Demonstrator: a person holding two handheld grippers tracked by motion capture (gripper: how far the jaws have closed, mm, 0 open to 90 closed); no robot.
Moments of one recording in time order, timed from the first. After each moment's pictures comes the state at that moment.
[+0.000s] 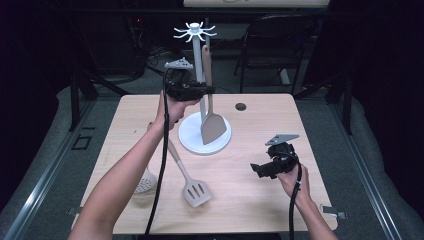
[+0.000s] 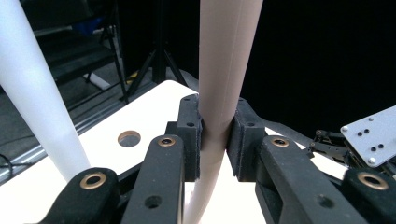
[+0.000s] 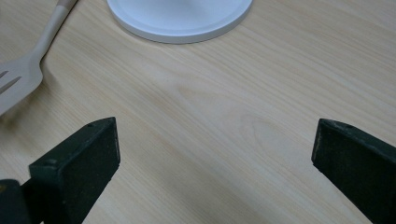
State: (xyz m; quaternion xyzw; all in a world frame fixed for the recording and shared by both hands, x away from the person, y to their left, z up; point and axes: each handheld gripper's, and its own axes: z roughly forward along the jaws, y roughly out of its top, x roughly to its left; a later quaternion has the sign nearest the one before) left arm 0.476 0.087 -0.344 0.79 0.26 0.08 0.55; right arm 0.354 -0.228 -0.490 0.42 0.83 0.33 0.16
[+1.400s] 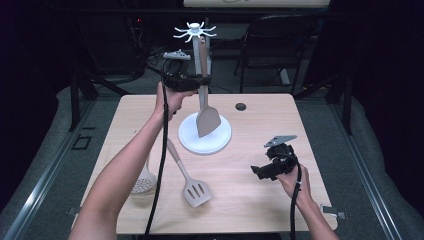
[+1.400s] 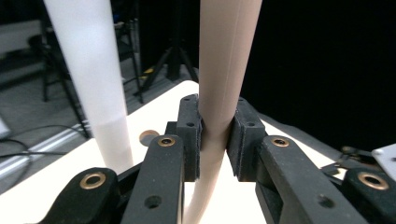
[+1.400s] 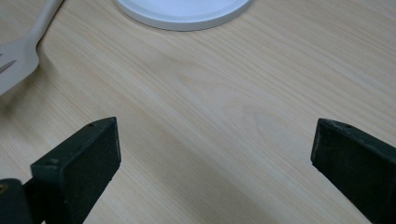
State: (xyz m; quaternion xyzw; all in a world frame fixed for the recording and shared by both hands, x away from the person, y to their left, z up) left arm 0.500 0.094 -0.338 0.79 0.29 0.11 0.53; right arm 0.354 -0.228 -0.494 0.41 0.84 0.30 0.16
